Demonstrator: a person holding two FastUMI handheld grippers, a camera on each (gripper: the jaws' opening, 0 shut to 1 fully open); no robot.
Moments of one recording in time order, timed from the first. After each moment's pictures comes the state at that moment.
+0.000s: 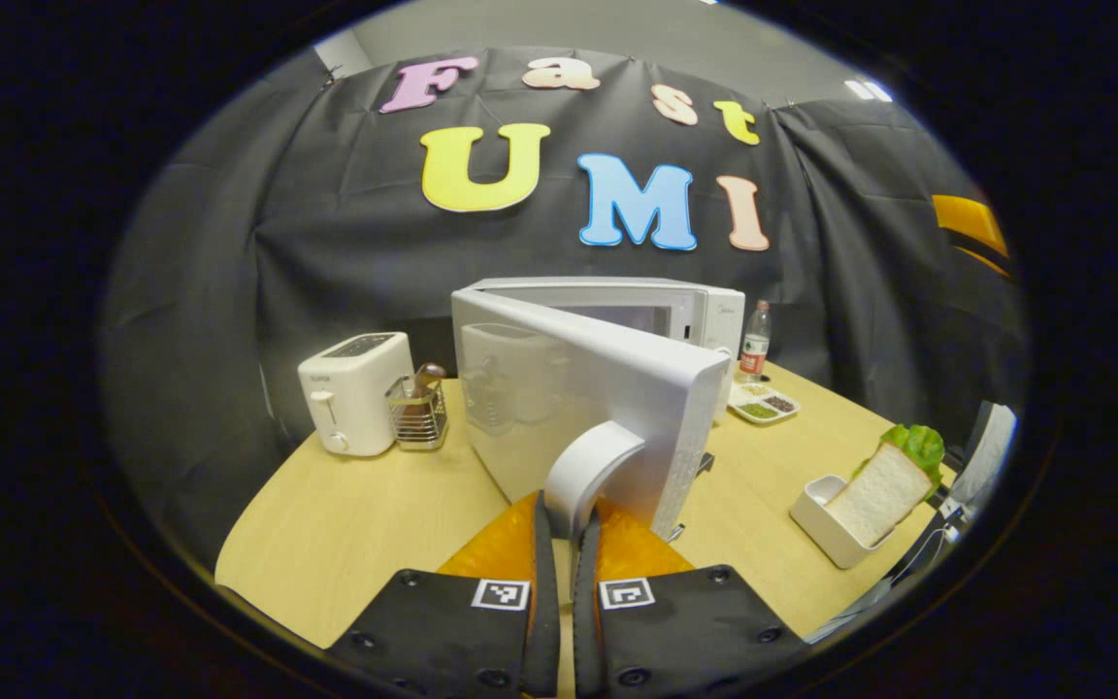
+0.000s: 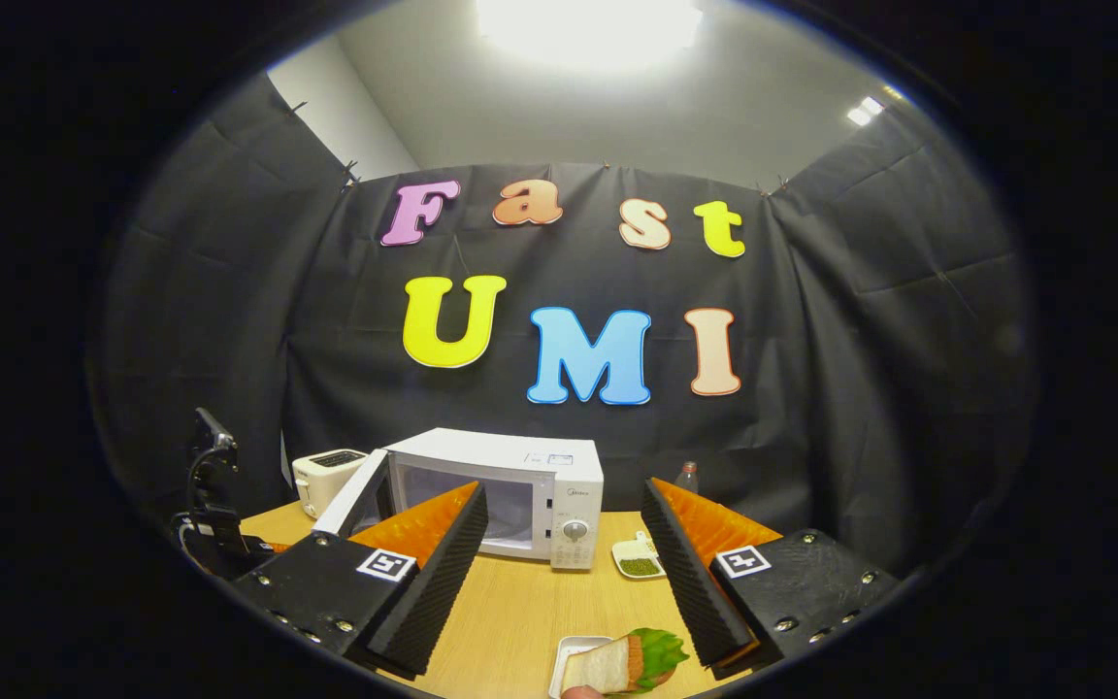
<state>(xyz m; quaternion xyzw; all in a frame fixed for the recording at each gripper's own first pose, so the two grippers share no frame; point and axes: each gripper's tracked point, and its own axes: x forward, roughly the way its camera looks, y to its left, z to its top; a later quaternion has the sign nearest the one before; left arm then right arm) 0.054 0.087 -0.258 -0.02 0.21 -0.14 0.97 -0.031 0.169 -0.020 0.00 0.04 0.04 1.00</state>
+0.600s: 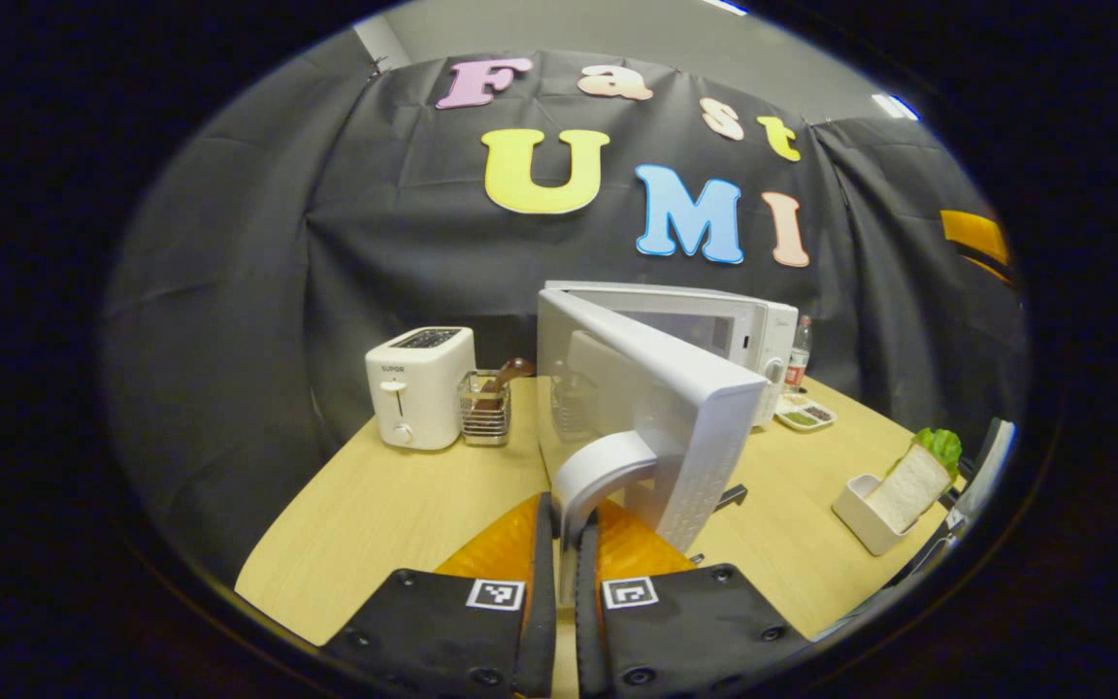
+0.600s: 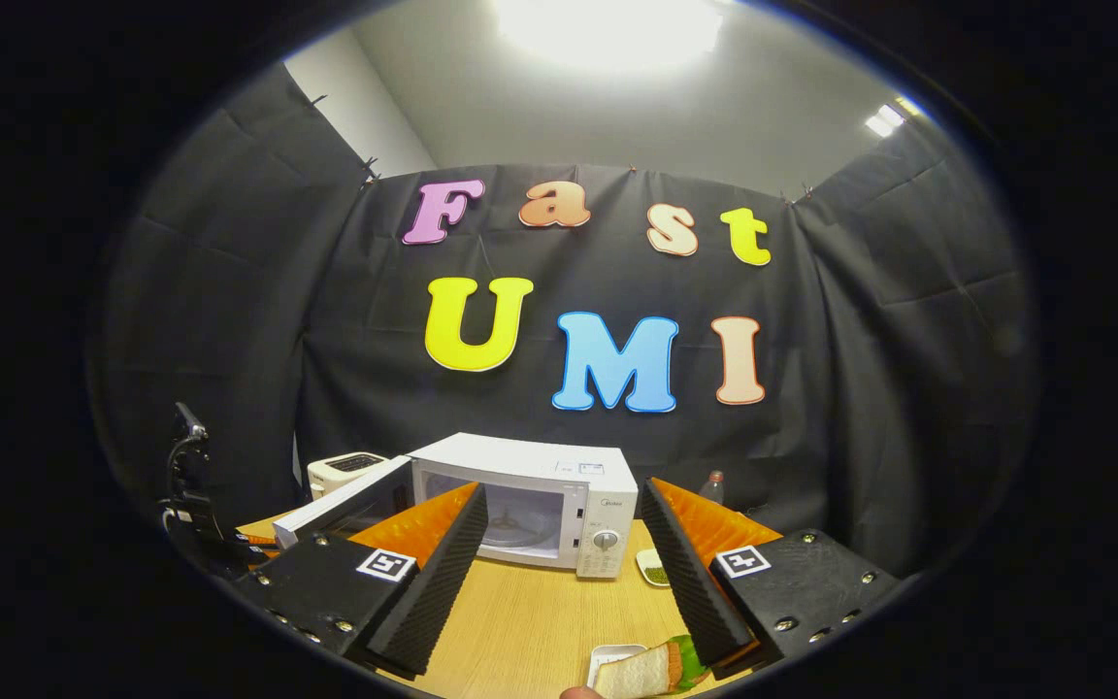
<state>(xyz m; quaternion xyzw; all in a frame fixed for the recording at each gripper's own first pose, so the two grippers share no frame) 0.053 0.162 -0.266 -0.04 0.21 -0.10 0.97 -0.020 0.211 -0.013 -0.01 0.03 0.07 1.00</state>
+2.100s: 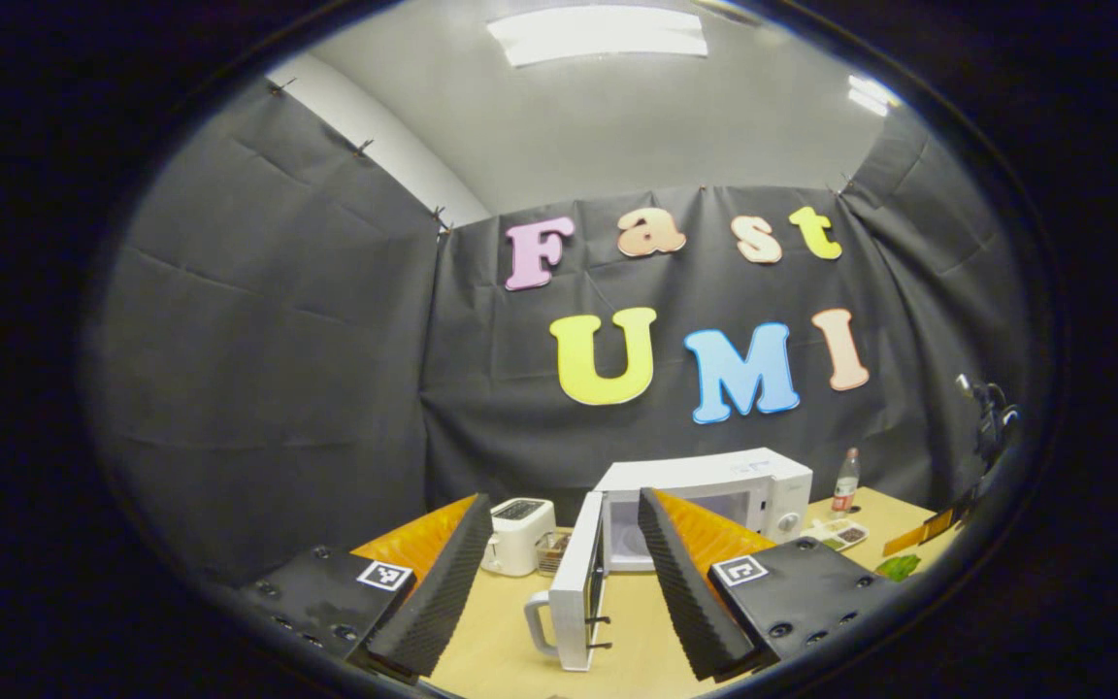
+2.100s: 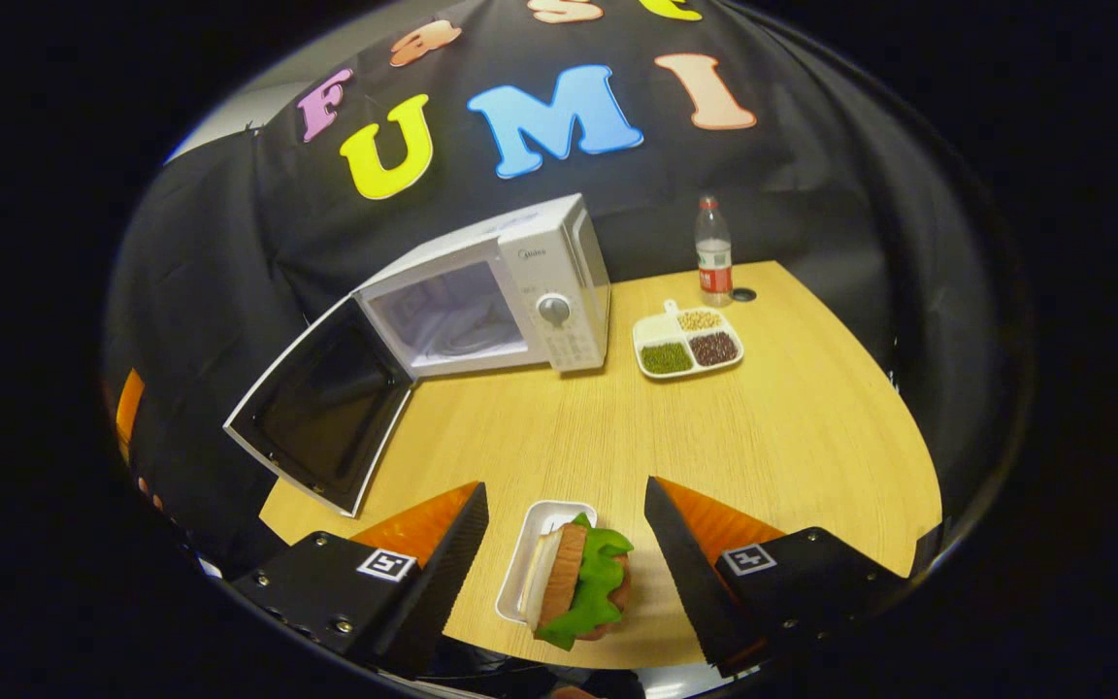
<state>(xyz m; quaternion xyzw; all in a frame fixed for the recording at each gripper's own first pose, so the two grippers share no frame) -0.054 0.101 0.002 0.03 -0.03 0.09 1.00 -0.020 0.079 -0.230 0.14 0.42 0.15 0.88</state>
